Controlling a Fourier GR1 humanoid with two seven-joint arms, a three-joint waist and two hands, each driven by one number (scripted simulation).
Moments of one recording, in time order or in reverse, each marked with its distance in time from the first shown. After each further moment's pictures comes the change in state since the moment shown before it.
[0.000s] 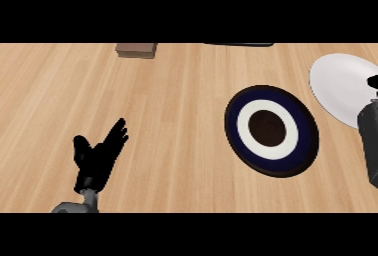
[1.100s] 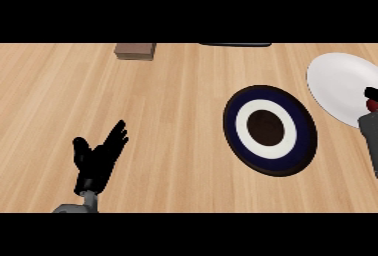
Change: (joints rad) left arm 0.011 -0.006 0.006 0.008 0.003 -0.007 -0.005; right arm -0.049 -0.052 -0.253 0.269 -0.463 -0.195 -0.362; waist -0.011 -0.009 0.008
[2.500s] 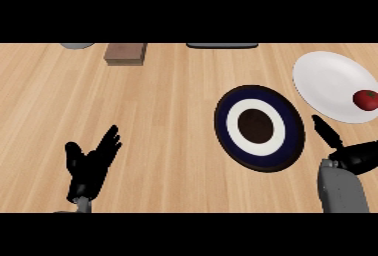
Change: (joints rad) left arm 0.048 0.000 0.029 -0.032 -0.012 0.006 0.022; right arm 0.526 0.387 0.388 -0.720 -0.950 0.075 -0.664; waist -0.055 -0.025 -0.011
